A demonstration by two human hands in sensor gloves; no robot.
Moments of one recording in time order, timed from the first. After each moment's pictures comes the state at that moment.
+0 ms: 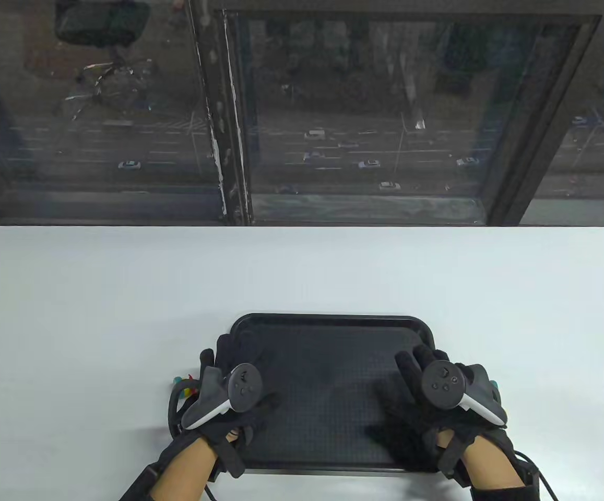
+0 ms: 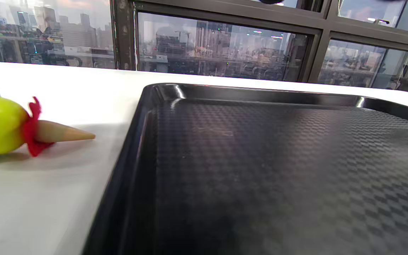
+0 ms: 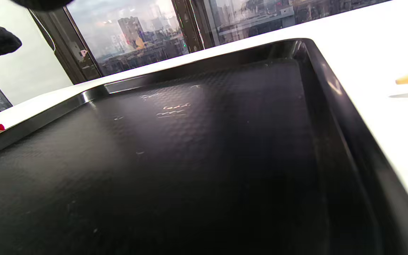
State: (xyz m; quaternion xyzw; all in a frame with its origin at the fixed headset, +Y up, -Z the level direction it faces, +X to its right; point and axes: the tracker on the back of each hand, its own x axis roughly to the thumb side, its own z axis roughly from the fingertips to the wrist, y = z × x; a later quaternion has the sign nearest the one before) left_hand -0.156 -0.712 -0.328 -0.08 -0.11 0.04 0.99; right_hand 0.214 -0.718 -0.326 0.11 0.12 0.98 0.14
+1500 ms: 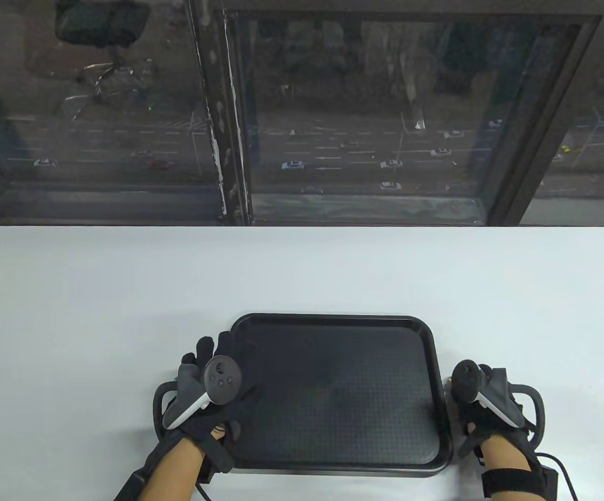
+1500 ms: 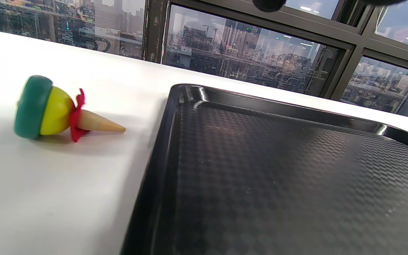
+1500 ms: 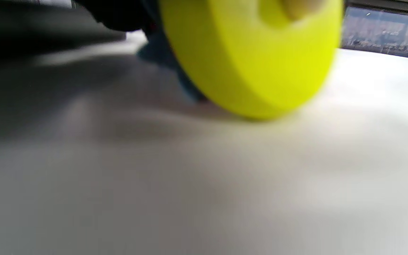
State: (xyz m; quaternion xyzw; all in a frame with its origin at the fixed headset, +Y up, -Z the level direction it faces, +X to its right) left_hand -0.185 -0.706 -0.328 -0.09 -0.06 0.10 0.99; right_hand 0.290 -0.759 -0.349 -0.08 0.03 1.00 0.01
